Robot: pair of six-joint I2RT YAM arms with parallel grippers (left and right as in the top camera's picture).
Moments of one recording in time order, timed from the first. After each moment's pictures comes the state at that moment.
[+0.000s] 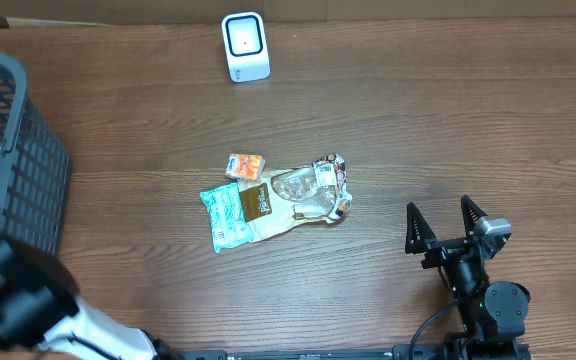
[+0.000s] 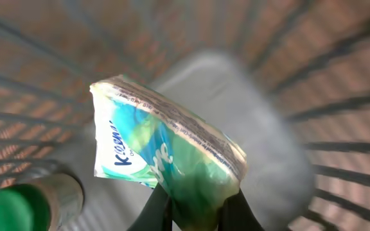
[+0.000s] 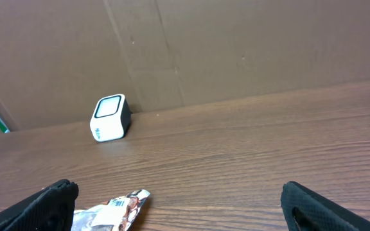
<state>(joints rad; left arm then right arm) 0.68 1.91 1.91 -1.01 -0.23 -0.22 0.03 0.02 0.02 -0.02 -0.16 0.23</state>
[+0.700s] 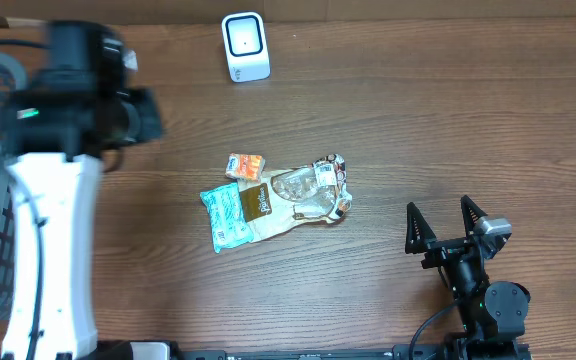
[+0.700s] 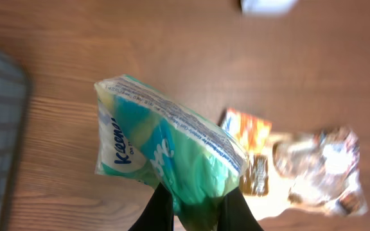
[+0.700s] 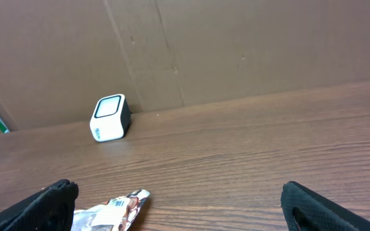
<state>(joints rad) -0.06 1.54 1.76 -1.31 -0.03 -0.24 0.03 0.02 0.02 -0.02 -0.16 0.24</state>
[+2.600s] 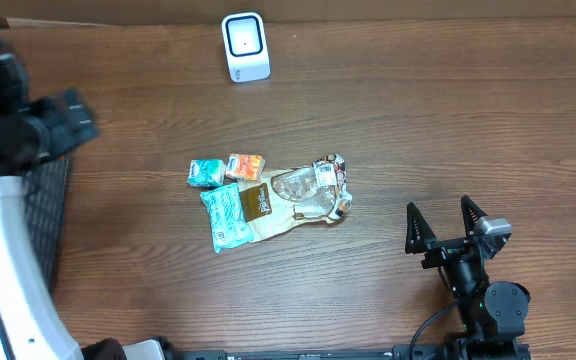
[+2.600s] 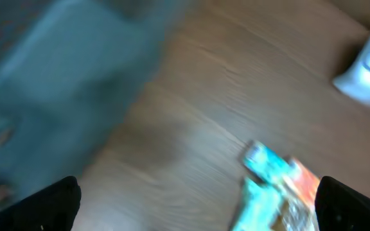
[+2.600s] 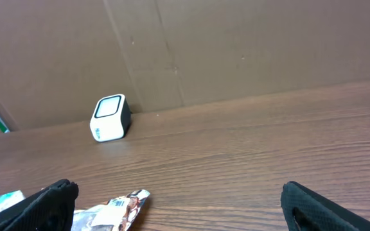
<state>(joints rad) 0.35 1.50 1.92 -1.46 -0.04 -0.28 0.03 0.02 0.02 -0.02 -0.16 0.23</state>
